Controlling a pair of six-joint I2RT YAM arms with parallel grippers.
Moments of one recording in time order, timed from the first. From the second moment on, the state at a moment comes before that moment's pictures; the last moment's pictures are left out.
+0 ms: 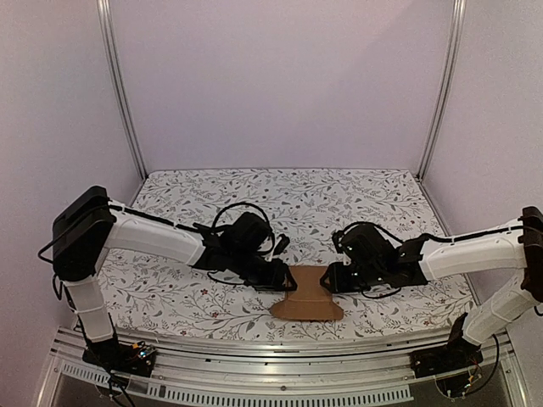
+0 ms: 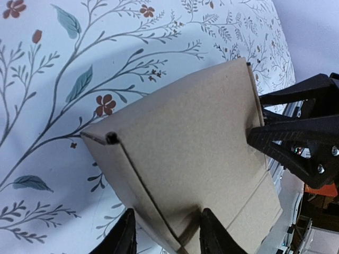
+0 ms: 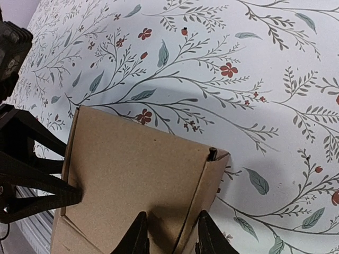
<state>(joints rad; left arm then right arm) -0.98 1.86 1.07 -0.08 0.35 -0.72 0.96 1.46 0.73 -0.16 0.05 0.73</state>
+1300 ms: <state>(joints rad) -0.96 1.72 0.59 0.63 0.40 -1.13 0.96 1.49 0.62 0.16 -0.01 0.82</state>
